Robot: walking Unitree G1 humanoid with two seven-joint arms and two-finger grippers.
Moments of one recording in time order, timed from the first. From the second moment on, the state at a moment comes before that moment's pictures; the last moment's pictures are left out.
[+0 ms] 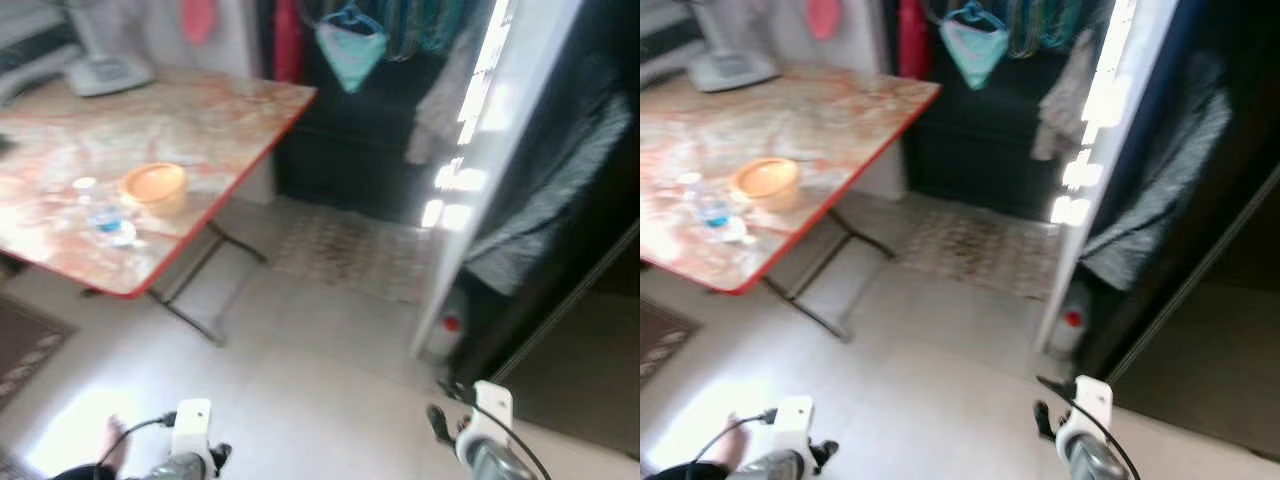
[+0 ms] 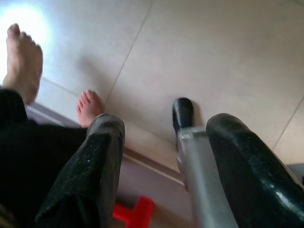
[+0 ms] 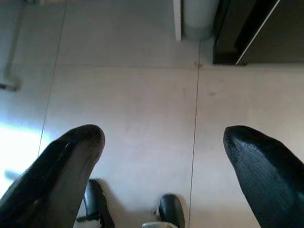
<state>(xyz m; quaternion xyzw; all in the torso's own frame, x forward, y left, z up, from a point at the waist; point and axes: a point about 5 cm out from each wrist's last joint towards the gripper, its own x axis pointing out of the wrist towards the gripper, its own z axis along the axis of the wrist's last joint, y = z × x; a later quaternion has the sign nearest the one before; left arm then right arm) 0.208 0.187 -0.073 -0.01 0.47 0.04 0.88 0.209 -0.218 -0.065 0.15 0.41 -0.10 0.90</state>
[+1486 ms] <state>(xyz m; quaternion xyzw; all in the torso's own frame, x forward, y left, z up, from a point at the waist) 0.231 0.198 -0.047 0.02 0.30 0.13 0.95 0.214 -0.218 -0.062 0.15 0.40 -0.09 0.90</state>
